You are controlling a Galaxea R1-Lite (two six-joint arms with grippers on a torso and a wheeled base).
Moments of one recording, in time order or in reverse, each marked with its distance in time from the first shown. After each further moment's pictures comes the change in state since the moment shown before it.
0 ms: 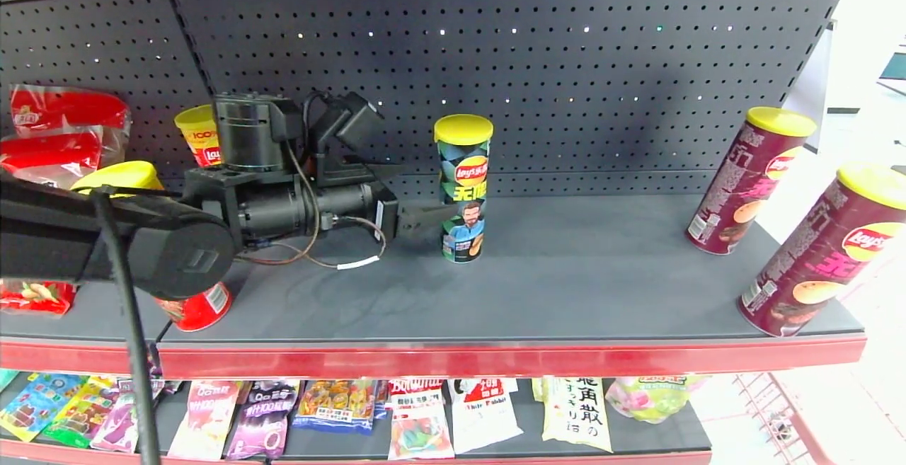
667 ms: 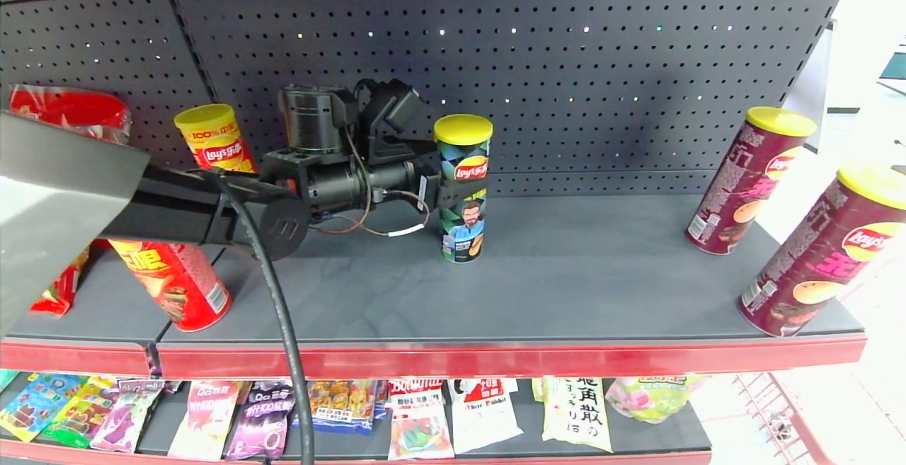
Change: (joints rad) left arm -0.031 0.197 -0.267 -0.015 0.038 -0.008; right arm 0.000 0.000 0.003 0.000 -0.014 0.000
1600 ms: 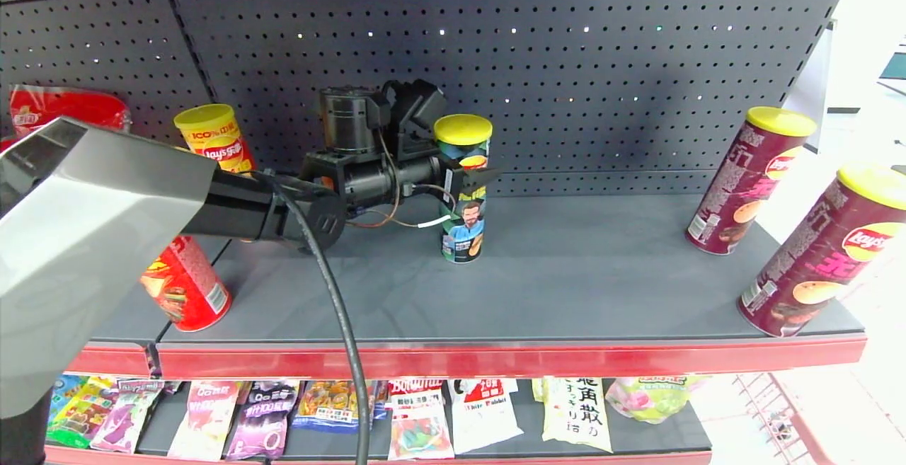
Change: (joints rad) left arm -0.037 0.109 -0.146 0.001 0.054 -0.046; right arm 0.000 0.000 -0.002 0.000 -0.001 0.000
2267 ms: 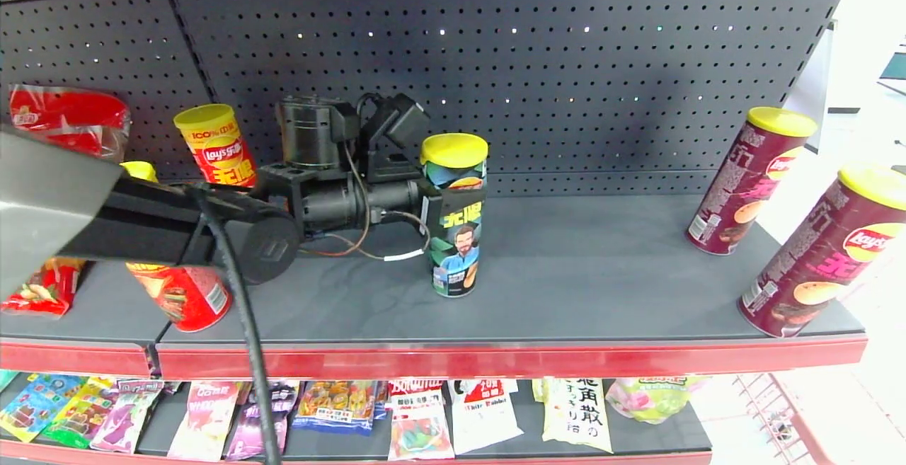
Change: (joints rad) left arm -0.001 -0.193 0.287 -0.014 -0.150 0.002; right arm 0.000 0.000 0.000 -0.001 0.000 0.002
